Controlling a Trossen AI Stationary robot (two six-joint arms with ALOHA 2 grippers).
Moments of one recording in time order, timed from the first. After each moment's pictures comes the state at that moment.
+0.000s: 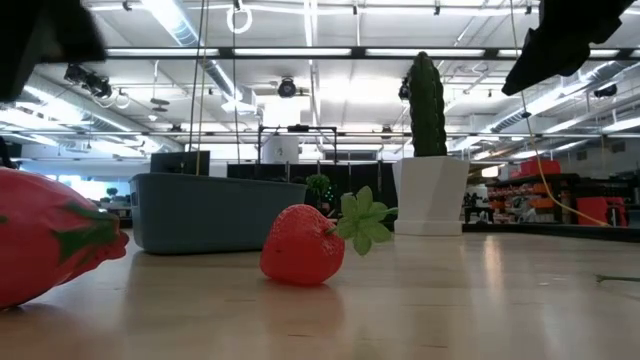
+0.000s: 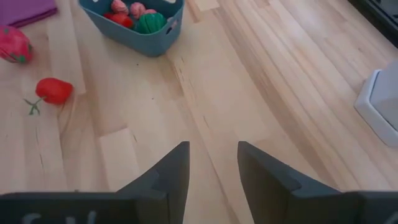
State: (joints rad) left arm -0.69 1.78 1.31 -0.65 -0.07 -0.99; right arm 0.52 1.11 0.84 -0.74 0.58 0.75
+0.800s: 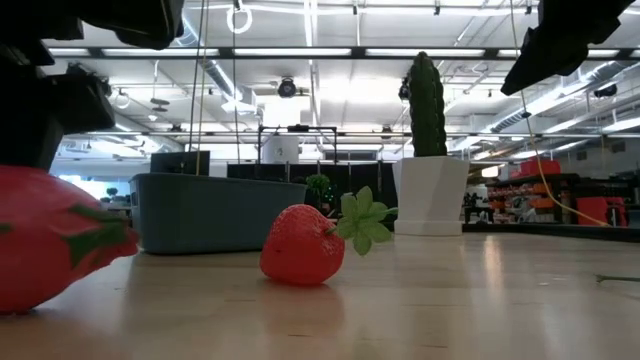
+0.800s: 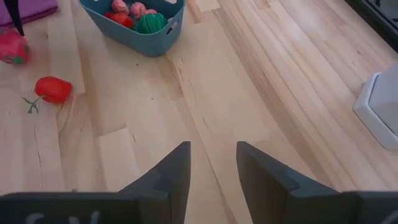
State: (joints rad) left arm -0.69 1.89 1.24 -0.52 -0.10 -0.98; right arm 0.52 1.11 0.84 -0.73 0.58 0.74
